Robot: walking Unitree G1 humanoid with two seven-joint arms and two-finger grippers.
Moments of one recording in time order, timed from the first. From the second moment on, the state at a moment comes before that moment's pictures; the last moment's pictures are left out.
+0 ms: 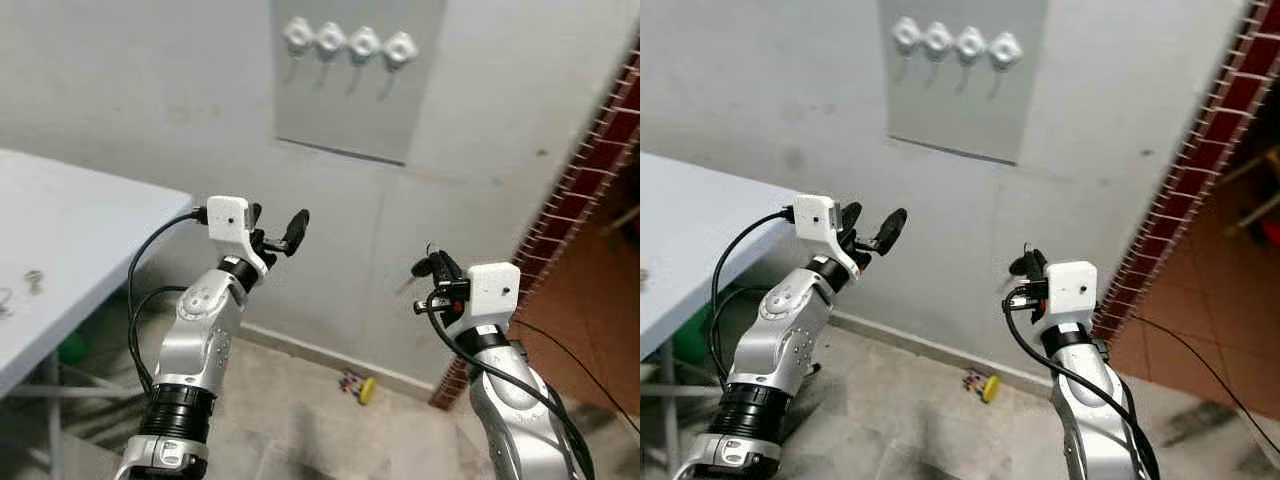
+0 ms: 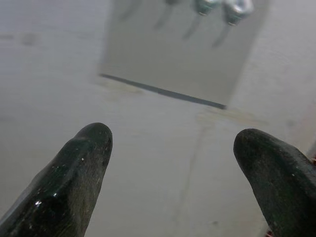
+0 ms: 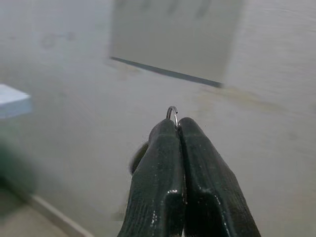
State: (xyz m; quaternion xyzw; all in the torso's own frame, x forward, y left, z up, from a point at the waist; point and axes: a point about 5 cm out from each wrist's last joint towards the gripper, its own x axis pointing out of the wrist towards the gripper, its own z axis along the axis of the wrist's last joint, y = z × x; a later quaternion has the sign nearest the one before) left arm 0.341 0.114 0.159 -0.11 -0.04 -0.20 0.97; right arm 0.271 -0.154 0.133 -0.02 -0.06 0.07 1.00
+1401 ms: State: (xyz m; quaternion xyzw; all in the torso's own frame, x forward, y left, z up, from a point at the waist) left arm 0.344 0.124 0.164 -0.06 -0.04 -0.18 0.98; right arm 0.269 -0.145 0.136 -0.01 -0.06 0.08 0.99
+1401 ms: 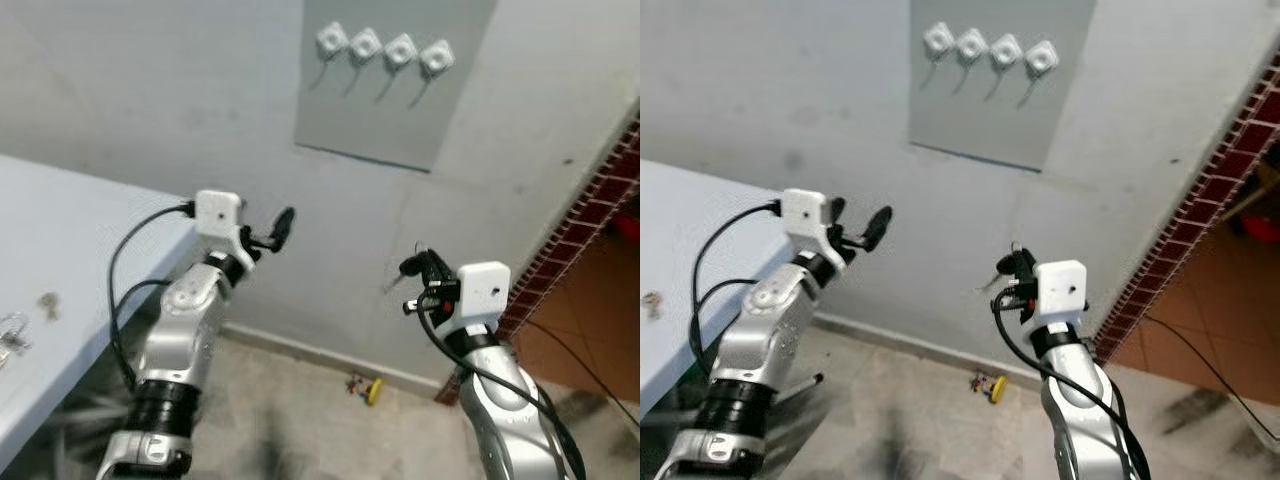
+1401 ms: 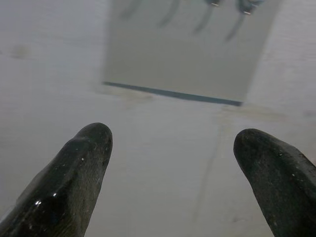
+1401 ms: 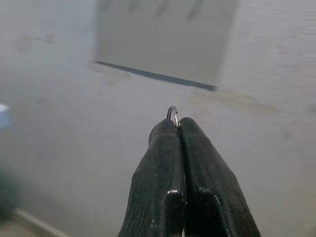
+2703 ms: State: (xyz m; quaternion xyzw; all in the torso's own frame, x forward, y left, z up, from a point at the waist) left arm 0.343 0.104 0.171 -0.07 -0.05 -0.21 0.97; right arm 0.270 -0.152 0.138 -0.03 -0.06 0.07 1.00
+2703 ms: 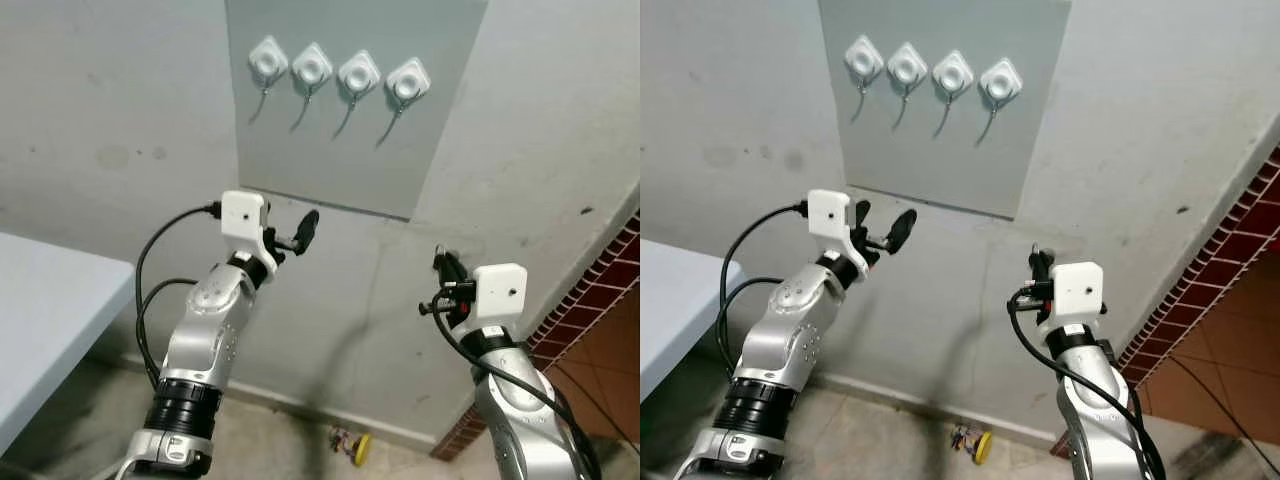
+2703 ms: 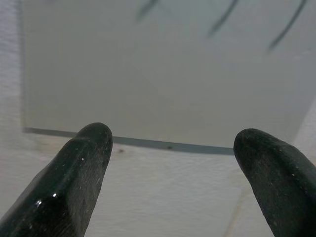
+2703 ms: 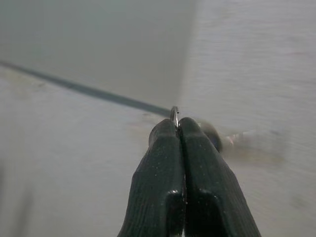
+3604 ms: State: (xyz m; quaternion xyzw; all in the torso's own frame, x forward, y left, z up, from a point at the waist) left arm 0.340 0.065 0.229 -0.02 -0.16 -0.37 0.92; right arm 0.336 -0.138 0.205 -0.04 -0.16 0.13 0.98
